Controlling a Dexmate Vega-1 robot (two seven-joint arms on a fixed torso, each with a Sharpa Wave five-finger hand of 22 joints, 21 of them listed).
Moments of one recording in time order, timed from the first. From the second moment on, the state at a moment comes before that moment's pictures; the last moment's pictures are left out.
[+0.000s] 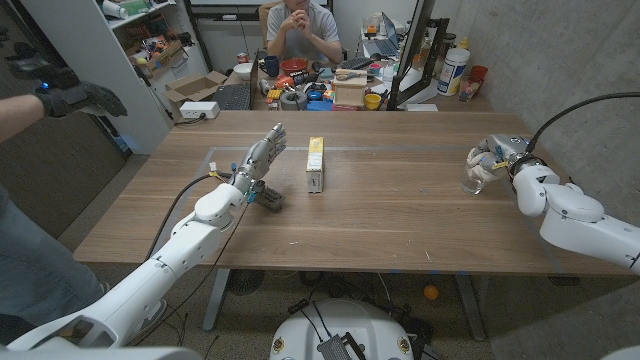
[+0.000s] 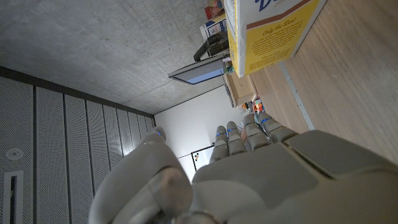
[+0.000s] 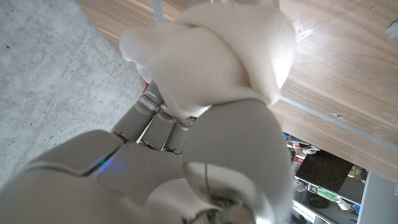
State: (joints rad) left arm 0.92 0.60 0.39 -1.52 -0.59 -0.20 0.01; left_hand 0.39 -0.02 0.25 0.11 0.32 0.06 0.02 0.20 0.19 0.04 -0.05 0.20 0.19 0.03 0.00 0.19 0.18 0.02 0.01 0.20 0.18; right arm -1.01 -1.18 -0.45 -1.94 -0.39 -0.64 -0.13; right_hand 1.17 0.09 0.28 -0.12 0.17 0.89 -0.20 0.44 0.28 0.86 -0.15 0.42 0.57 1.01 -0.17 0.25 0.35 0.88 -0.12 0.76 0.20
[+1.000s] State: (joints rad) left arm 0.90 0.59 0.42 -1.50 -0.59 -0.21 -0.03; left_hand 0.39 -0.02 0.25 0.11 0.32 0.07 0.02 0.20 0.19 0.04 -0.05 0.20 0.19 0.03 0.00 0.19 0.18 0.02 0.01 0.20 0.18; right arm -0.95 -1.29 -0.48 -2.09 -0.38 -0.78 0.06; right_hand 0.95 -0.01 0.25 -0.10 0.18 0.57 -0.20 0.25 0.27 0.53 -0.05 0.26 0.53 0.64 0.00 0.18 0.23 0.82 0.04 0.62 0.17
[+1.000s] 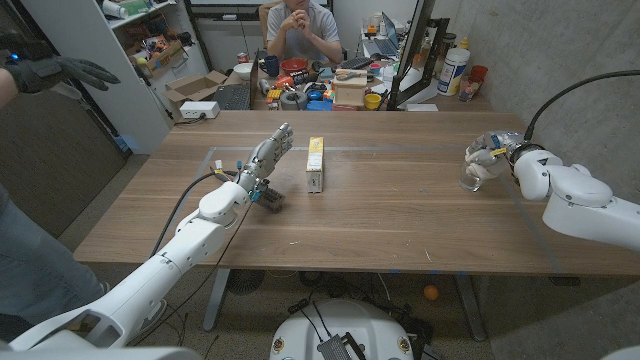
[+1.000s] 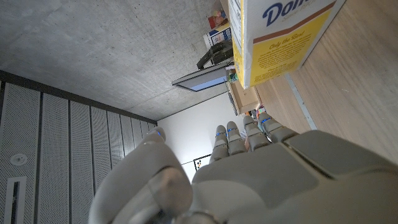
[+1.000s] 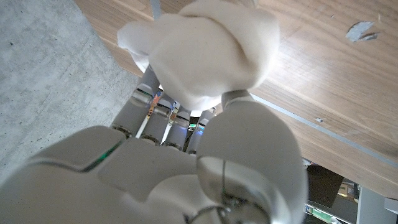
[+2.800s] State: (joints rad) left arm 0.93 0.62 0.40 -1.52 -0.61 -0.23 -0.06; left_hand 0.41 0.00 0.24 0.10 0.32 0.08 0.02 0.20 0.19 0.04 -0.05 0.20 0.19 0.03 0.00 0.19 0.18 0.02 0.01 0.20 0.18; right arm -1.19 -1.21 -0.24 -2.20 -0.35 -0.63 -0.38; right_hand 0.77 0.02 0.19 -0.02 0.21 0.54 -0.19 0.22 0.26 0.43 -0.03 0.23 0.46 0.37 0.02 0.18 0.20 0.56 0.09 0.41 0.18
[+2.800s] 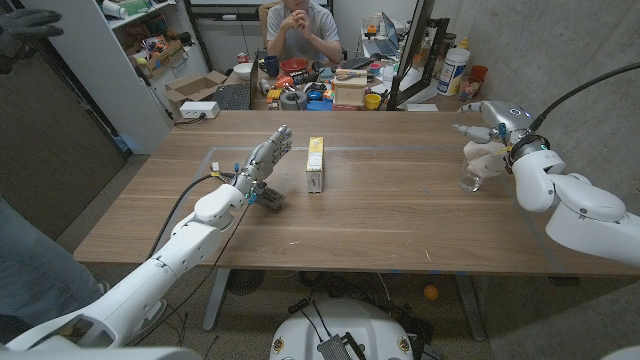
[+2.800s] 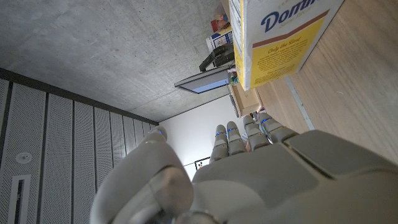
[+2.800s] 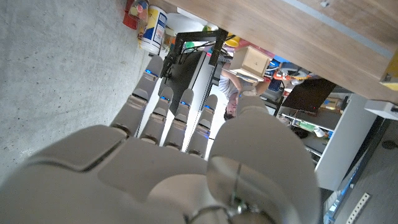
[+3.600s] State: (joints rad) left arm 0.99 0.67 0.34 -1.56 -0.62 -0.30 -0.07; left_hand 0.41 0.00 0.24 0.10 0.32 0.08 0.03 0.20 0.19 0.04 -0.04 0.20 0.19 0.02 0.01 0.19 0.18 0.02 -0.02 0.20 0.18; right arm -1.19 -0.93 -0.25 -2.07 -0.33 -0.18 -0.60; right_hand 0.76 0.02 0.19 -0.04 0.21 0.47 -0.06 0.18 0.23 0.48 0.04 0.21 0.34 0.42 -0.03 0.19 0.19 0.55 -0.05 0.34 0.18
